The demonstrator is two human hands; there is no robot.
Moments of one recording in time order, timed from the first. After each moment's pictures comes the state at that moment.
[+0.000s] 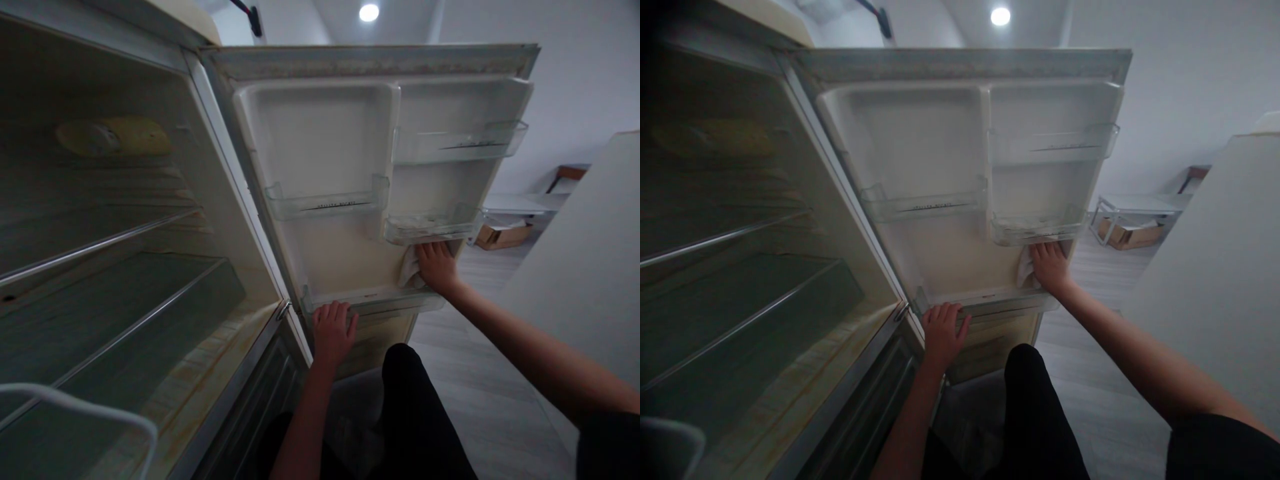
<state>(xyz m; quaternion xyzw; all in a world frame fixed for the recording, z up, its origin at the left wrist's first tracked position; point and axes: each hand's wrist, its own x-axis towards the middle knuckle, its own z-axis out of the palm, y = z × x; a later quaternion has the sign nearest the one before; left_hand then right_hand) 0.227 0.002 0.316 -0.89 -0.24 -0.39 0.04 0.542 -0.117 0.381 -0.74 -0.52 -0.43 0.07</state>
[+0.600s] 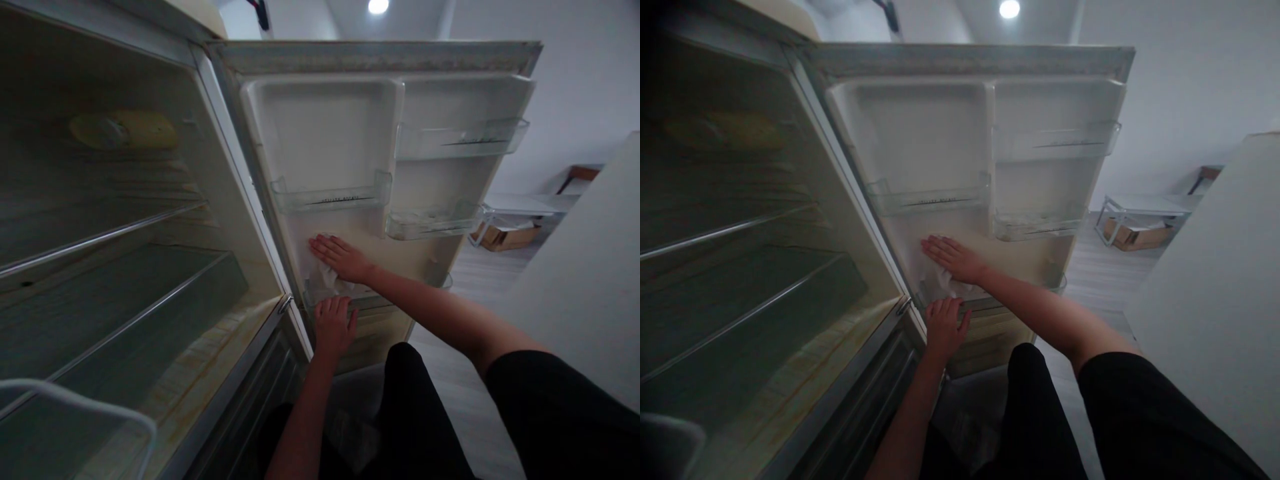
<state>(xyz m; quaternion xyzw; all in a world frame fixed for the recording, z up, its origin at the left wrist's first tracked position) 0.232 0.000 0.316 -0.89 -0.25 -0.39 0.05 0.415 0.047 0.401 -0.46 -0.80 -0.35 0.14</state>
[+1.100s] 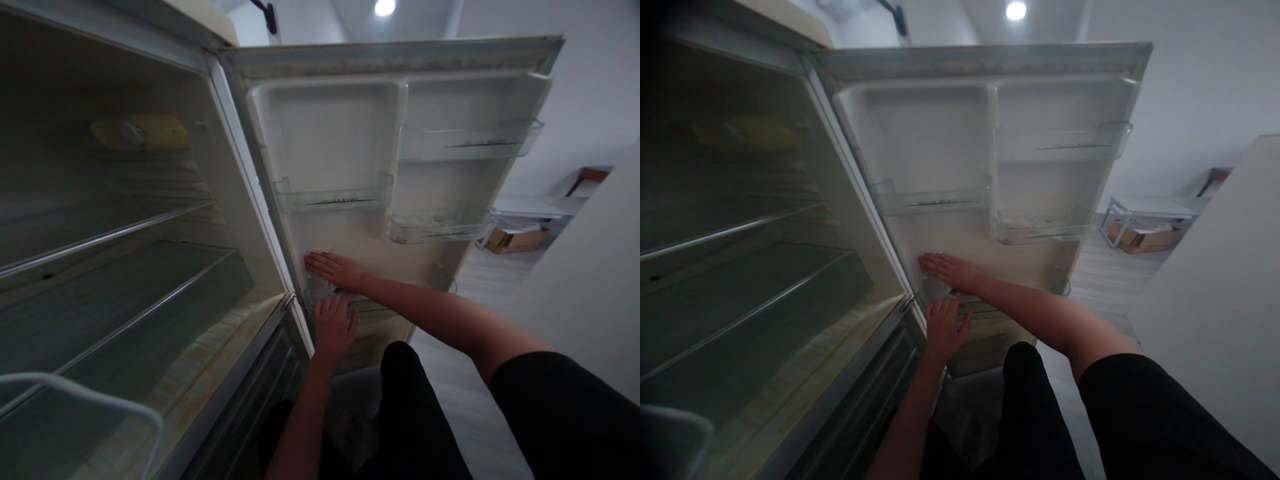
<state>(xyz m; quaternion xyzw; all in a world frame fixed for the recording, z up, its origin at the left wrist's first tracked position) 0.225 -0.003 0.318 -0.88 -0.26 -0.39 0.03 0.389 0.042 0.396 -0.47 -0.82 -0.33 -0.04</state>
